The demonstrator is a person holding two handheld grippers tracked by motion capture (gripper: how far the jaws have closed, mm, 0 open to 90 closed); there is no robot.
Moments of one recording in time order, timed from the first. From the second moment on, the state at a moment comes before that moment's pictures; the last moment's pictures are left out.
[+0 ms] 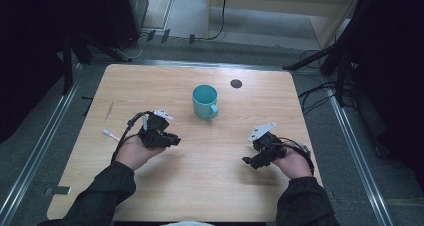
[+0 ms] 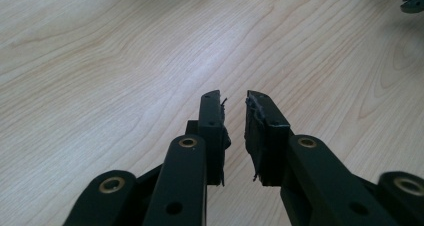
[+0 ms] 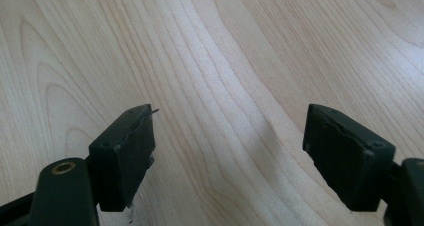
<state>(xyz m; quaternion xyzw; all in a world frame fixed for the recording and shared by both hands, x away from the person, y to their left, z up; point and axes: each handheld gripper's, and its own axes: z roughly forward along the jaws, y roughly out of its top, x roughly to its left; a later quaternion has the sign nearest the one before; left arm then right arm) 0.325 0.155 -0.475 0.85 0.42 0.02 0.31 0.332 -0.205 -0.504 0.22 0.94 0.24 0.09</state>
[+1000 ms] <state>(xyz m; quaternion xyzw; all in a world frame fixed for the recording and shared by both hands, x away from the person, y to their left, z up) 0.336 0.208 -0.471 0.84 0.49 -0.02 0.23 0.332 -0.206 -0.502 0.22 0.94 0.24 0.10</state>
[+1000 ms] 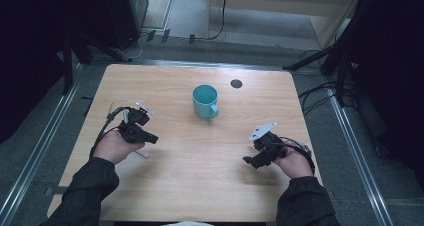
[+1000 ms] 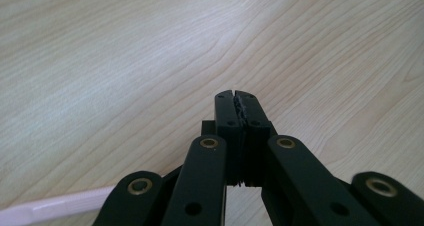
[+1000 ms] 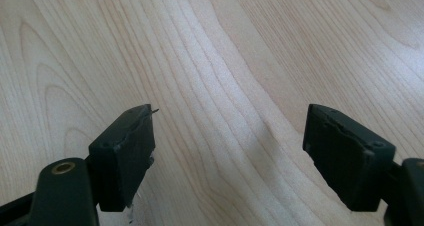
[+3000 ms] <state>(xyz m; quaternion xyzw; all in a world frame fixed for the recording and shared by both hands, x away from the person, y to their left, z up) 0.333 0.247 -0.506 0.82 0.56 -0.04 0.11 0.340 -0.201 -0.501 0.21 0.94 0.25 0.09</state>
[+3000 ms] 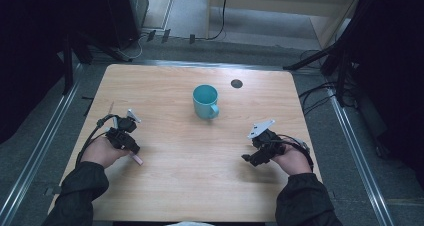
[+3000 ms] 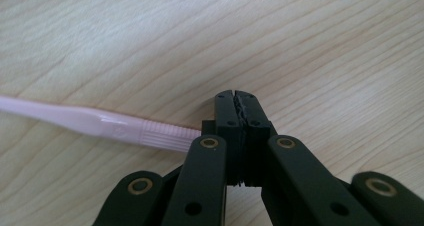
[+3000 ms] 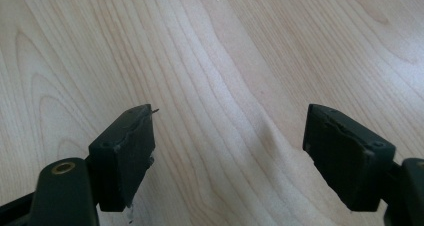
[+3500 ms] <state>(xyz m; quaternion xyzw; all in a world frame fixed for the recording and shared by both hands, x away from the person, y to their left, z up) 0.319 0.264 -0.505 0.81 0.58 -0.04 0.12 0.349 -0.192 -0.499 0.20 0.94 0.25 0.09</state>
